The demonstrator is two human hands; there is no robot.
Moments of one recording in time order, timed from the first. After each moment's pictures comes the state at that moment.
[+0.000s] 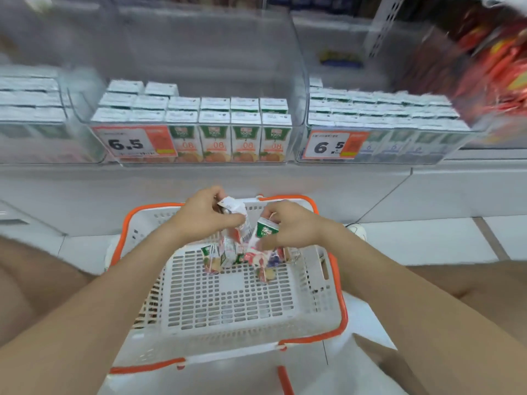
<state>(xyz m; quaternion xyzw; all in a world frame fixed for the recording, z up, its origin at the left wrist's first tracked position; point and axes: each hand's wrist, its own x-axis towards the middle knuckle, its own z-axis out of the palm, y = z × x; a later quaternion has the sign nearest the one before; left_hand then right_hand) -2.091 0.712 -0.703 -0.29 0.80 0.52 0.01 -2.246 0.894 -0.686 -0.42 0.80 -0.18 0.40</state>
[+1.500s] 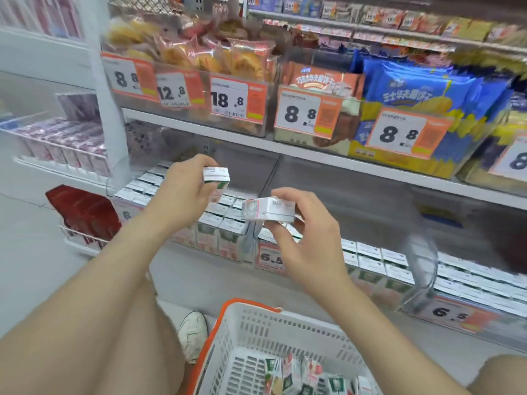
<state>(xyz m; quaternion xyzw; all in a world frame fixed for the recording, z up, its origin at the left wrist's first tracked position) -1.951 0.515 -0.496 -0.37 0.86 0.16 -0.32 -2.117 0.707 -0.510 -0.59 0.62 -0.52 -0.02</state>
